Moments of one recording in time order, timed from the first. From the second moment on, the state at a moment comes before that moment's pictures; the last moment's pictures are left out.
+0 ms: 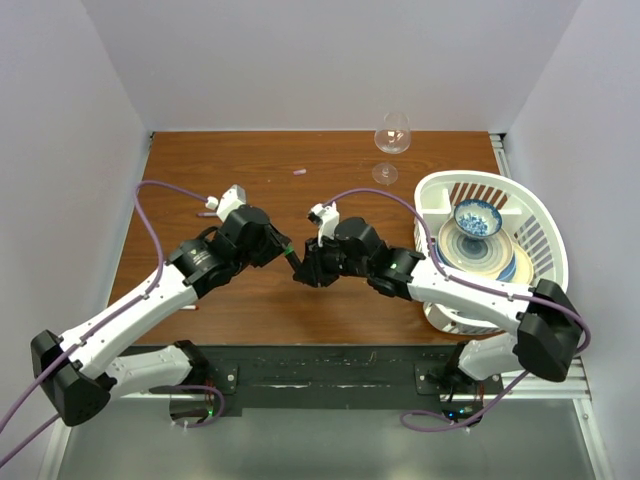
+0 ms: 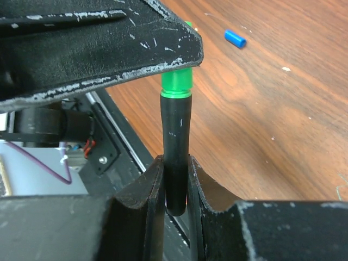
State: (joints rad) left arm -0.76 1.08 1.01 -0.65 -0.32 -1.17; right arm 0.96 1.37 0.96 -0.08 -0.17 0.50
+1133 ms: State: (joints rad) left arm -0.77 0.66 0.93 -0.23 -0.05 -0.59; right arm 0.94 1.11 0.81 0.25 -0.40 0.58
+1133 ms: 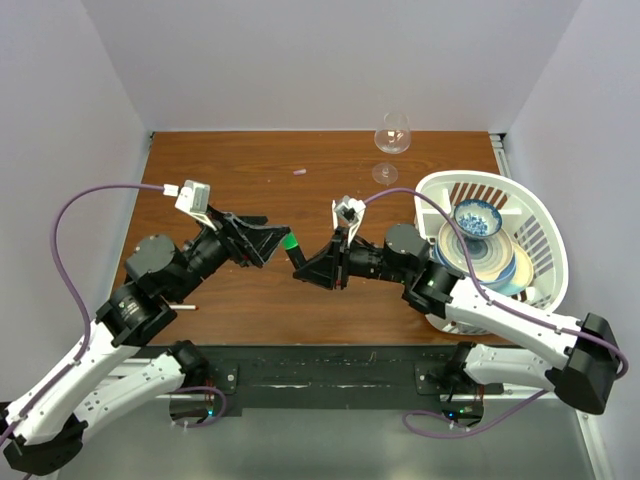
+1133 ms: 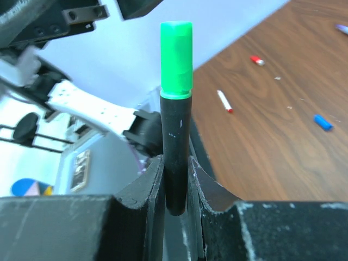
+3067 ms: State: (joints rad) left arm -0.75 0.69 0.70 0.43 0.40 -0.83; right arm 0.85 1.06 0.87 0.38 -0.79 0.72
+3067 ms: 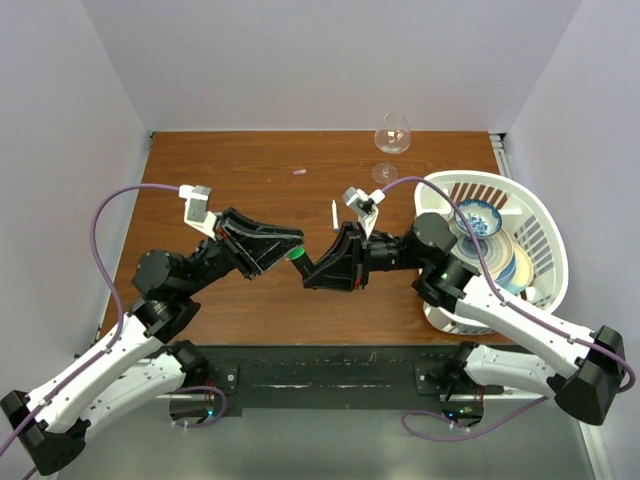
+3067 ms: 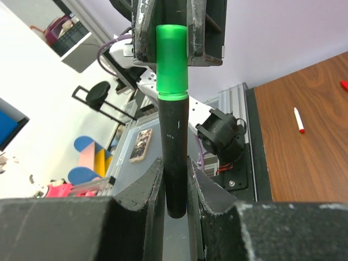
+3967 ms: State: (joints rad) left arm -0.70 0.70 0.59 0.57 0.29 -0.86; right arm 0.74 1.30 1.16 0.09 -1.05 0.61
